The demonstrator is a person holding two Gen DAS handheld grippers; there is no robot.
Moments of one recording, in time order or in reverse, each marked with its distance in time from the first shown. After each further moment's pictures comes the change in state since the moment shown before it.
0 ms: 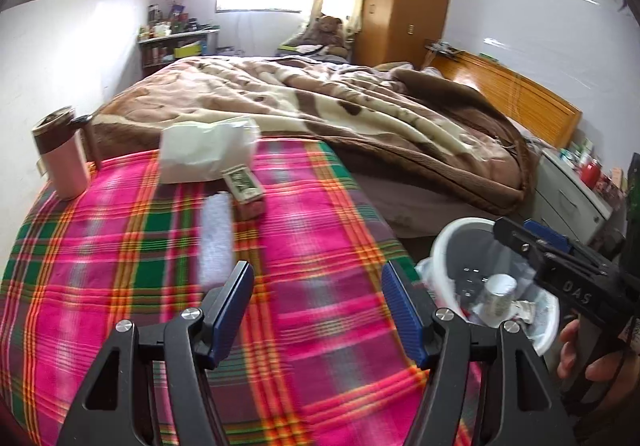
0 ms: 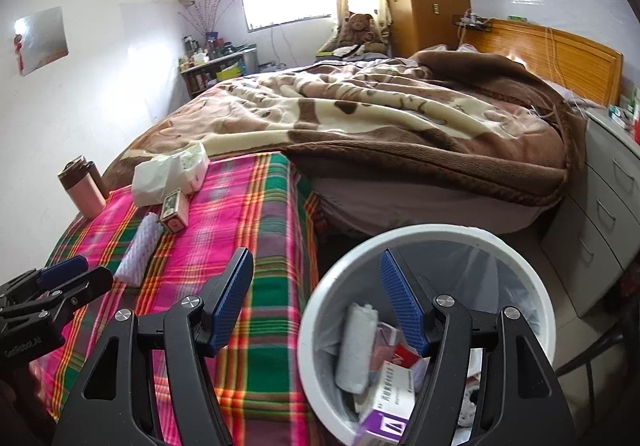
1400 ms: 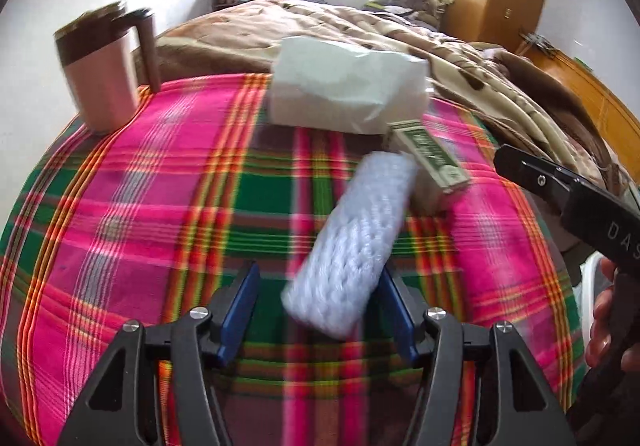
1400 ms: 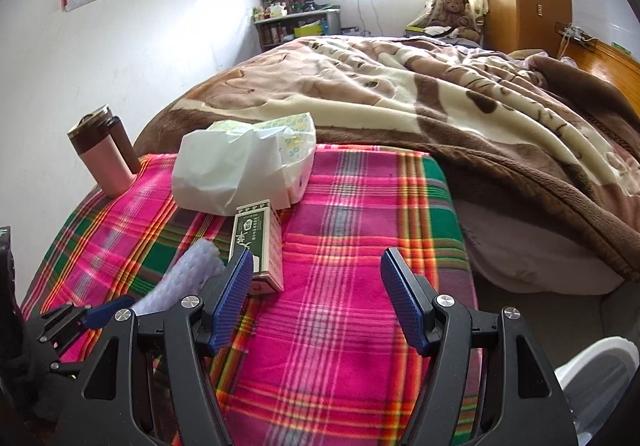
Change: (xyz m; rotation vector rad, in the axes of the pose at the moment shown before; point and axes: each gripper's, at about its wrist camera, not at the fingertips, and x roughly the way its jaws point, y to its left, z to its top) left arm 0.105 0.119 -0.001 -0.180 0.162 0.206; right arm 0.131 0.119 0.038 -0.191 0.141 0.196
